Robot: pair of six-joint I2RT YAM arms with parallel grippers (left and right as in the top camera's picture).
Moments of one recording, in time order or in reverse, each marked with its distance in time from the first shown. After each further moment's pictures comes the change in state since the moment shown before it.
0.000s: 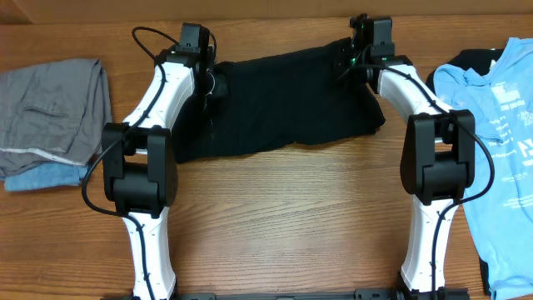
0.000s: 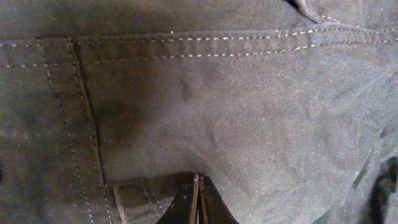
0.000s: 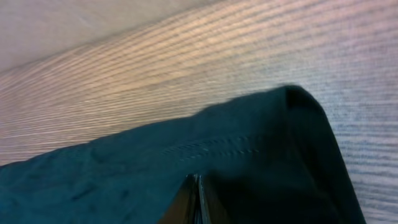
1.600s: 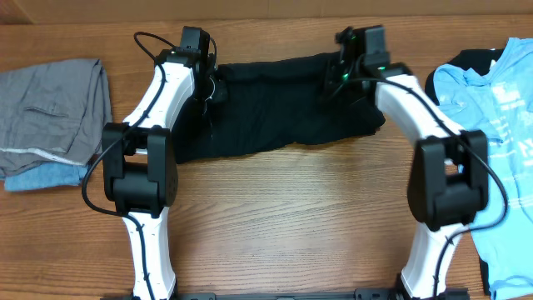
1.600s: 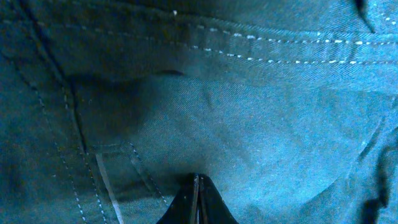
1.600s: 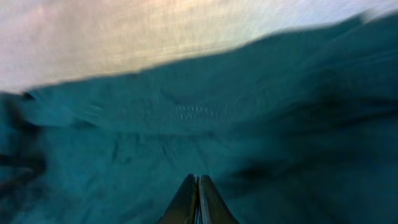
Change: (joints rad) left arm 0.001 0.000 0.000 -0.083 0.035 -0.004; right arm 0.080 -0.213 -0.188 -0.159 -0.089 -0.047
